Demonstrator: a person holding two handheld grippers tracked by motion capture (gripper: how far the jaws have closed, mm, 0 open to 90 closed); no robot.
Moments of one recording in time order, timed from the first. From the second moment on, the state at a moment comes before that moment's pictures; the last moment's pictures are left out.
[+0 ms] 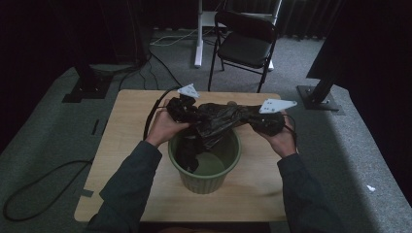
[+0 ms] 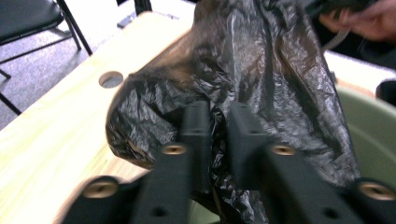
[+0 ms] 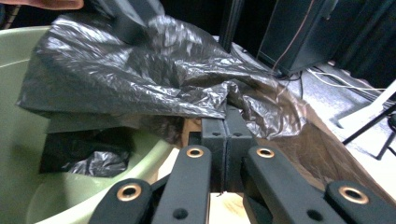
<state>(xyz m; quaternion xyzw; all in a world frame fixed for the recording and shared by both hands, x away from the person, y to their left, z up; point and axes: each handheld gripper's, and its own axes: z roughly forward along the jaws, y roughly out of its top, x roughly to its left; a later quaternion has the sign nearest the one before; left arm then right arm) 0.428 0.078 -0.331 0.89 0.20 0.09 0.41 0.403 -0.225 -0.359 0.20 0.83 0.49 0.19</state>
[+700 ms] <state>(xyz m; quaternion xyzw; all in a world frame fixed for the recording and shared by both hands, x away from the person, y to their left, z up) 0.400 0.095 -0.341 0.89 0.17 0.10 0.42 0.411 -0.222 -0.325 0.19 0.82 0.52 0.16</state>
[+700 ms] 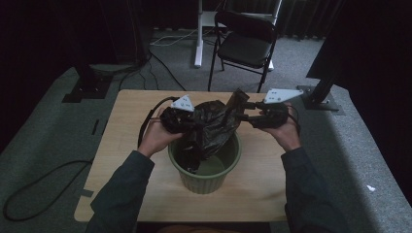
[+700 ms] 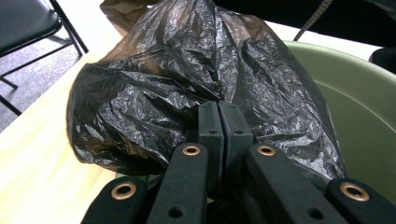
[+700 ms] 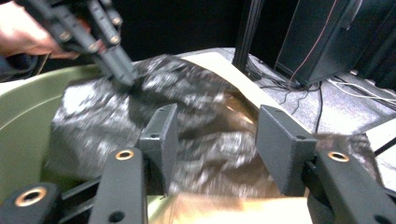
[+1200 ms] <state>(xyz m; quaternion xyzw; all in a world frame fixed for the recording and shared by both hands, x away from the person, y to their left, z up) 0.396 0.099 -0.342 0.88 0.17 0.10 0.43 0.436 -0.188 -0.339 0.18 0.84 0.51 0.09</state>
